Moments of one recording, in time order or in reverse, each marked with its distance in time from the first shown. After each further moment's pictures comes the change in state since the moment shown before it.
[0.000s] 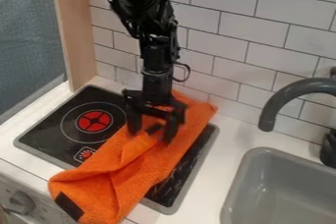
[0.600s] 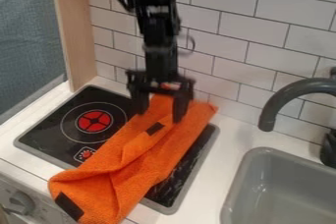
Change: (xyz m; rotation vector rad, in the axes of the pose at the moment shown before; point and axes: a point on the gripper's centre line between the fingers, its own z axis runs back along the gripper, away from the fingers) arm -0.004 -0.005 0.050 -0.068 -0.107 0.012
